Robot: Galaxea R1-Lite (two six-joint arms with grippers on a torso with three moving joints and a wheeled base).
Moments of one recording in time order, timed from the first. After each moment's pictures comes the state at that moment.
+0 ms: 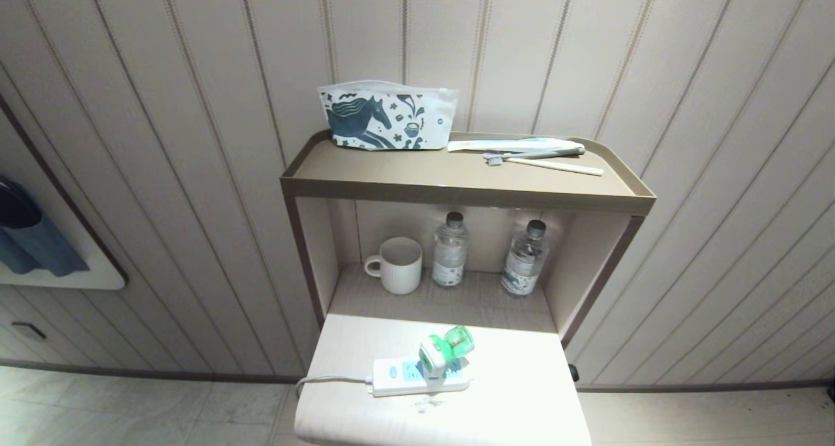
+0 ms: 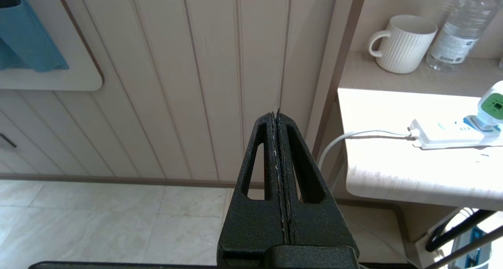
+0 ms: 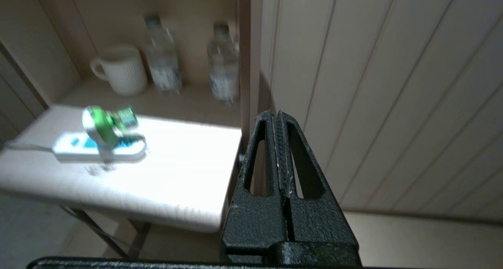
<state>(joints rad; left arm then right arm) 0.00 0.00 0.00 0.03 0.00 0.02 0.00 0.11 -0.37 0.16 0.05 0.00</state>
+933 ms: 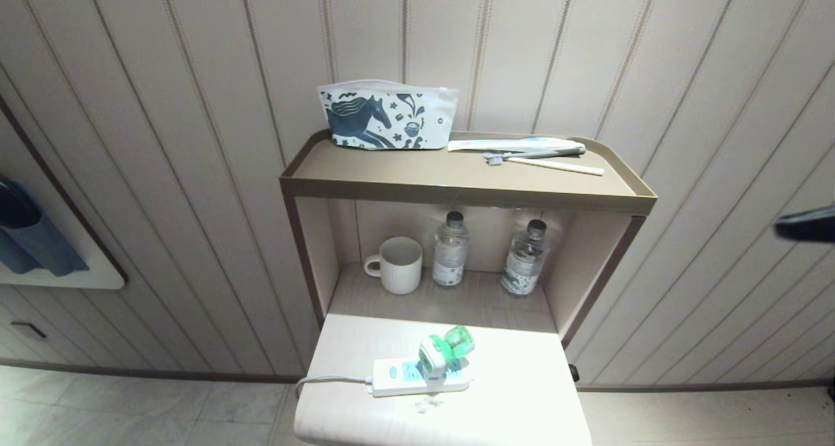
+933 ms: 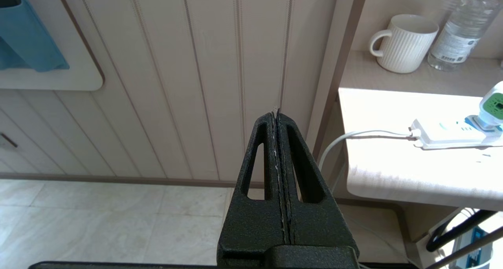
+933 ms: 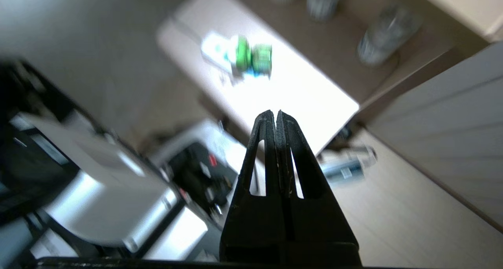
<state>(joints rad) 0.00 0.00 0.00 0.03 0.00 0.02 0.47 1.22 -1.63 0.96 0.16 -0.09</state>
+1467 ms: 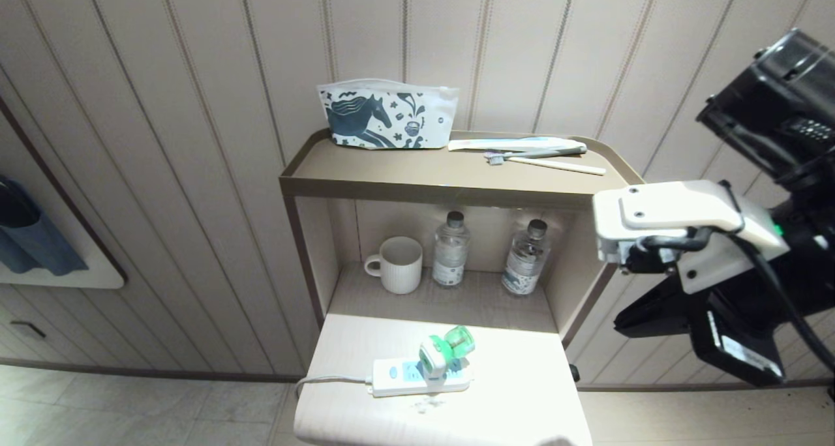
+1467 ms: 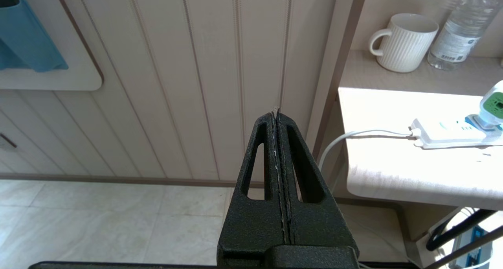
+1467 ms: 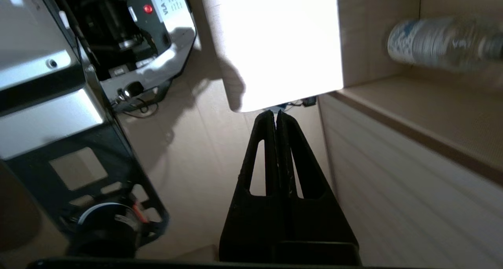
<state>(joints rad) 0.00 0.00 0.00 0.03 0.00 0.02 0.64 1.54 -1.62 1.09 0.01 -0.63</state>
